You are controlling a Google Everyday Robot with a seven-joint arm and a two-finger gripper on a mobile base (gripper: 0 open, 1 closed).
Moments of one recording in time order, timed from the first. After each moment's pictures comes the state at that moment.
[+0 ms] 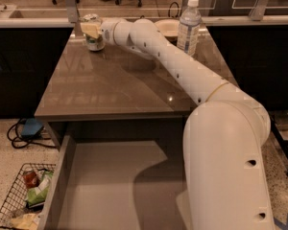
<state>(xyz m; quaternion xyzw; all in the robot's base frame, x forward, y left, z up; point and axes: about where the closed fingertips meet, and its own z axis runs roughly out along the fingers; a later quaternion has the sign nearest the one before) 0.883 0.163 0.898 -0.28 0.67 0.31 0.61</state>
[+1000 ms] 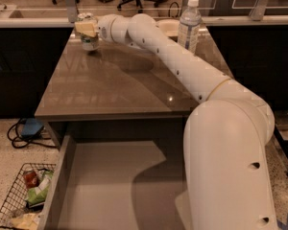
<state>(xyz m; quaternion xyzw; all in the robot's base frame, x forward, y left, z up) 0.871 0.167 0.912 -0.30 0.67 0.31 0.60</state>
